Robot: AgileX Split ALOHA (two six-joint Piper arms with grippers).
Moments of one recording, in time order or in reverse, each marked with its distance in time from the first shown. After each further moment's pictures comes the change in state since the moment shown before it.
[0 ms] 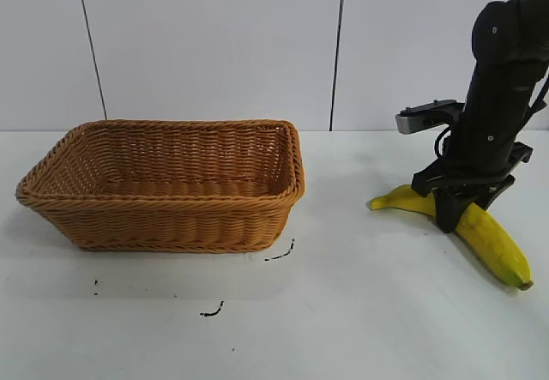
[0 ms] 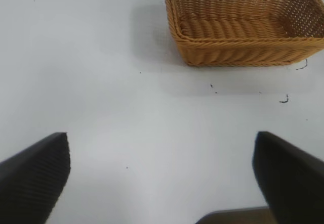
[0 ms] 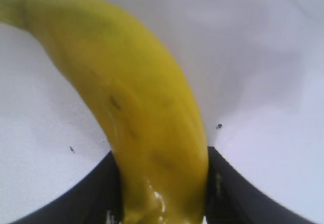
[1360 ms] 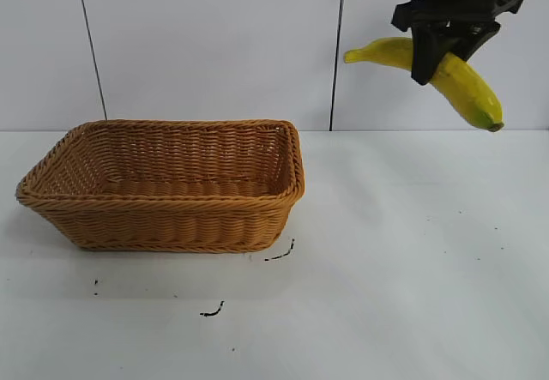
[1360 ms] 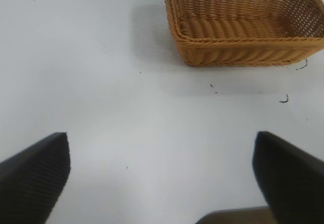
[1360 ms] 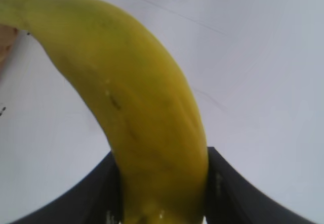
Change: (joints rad) left arm 0.000 0.000 0.000 0.000 0.000 0.000; right arm 0.206 -0.054 -0.401 0.023 0.257 -0.007
